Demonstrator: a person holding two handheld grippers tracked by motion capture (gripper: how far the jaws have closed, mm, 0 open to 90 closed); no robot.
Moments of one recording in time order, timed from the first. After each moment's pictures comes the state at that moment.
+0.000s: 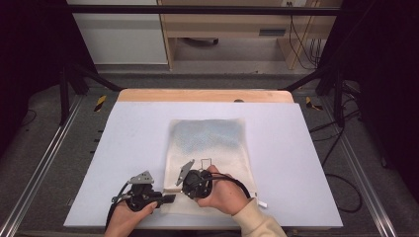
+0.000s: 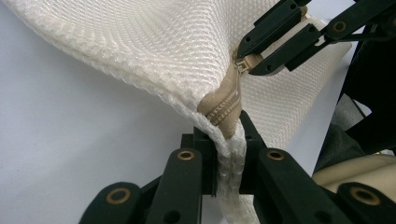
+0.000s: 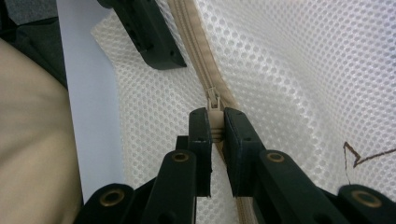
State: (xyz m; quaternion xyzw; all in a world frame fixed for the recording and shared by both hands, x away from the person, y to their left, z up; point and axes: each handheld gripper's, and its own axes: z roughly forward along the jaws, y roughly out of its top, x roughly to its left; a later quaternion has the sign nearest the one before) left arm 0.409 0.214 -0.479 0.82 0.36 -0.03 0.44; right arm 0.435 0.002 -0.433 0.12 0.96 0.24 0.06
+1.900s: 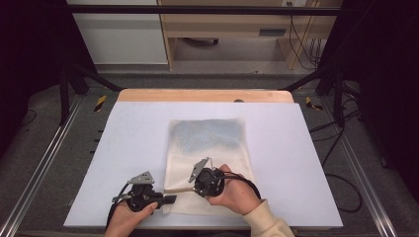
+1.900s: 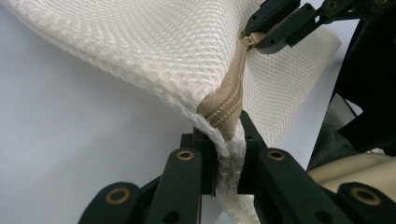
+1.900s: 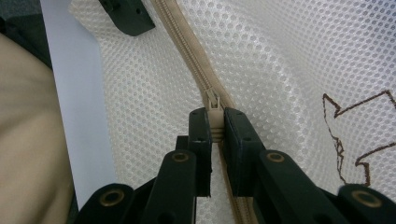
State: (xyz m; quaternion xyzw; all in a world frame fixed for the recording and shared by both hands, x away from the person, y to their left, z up) left arm 0.409 0.213 -0.480 0.82 0.36 -0.04 0.45; right arm 0.439 -0.029 -0.434 0.14 0.96 0.24 0.06
